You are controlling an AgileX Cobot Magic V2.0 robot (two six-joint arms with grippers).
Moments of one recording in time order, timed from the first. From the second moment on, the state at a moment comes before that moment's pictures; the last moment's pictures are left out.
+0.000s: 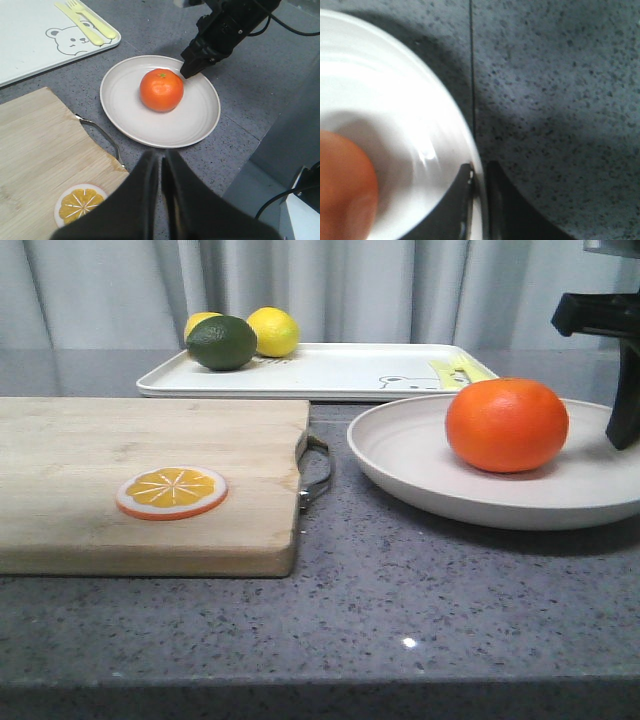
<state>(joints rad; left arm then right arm) -0.73 0.86 -0.91 -0.36 0.61 0.09 0.16 1.48 -1.07 0.14 0.82 0.14</state>
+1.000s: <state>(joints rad) -0.73 0.86 -0.90 -0.39 0.63 0.09 0.16 2.02 -1.95 0.40 0.96 0.05</state>
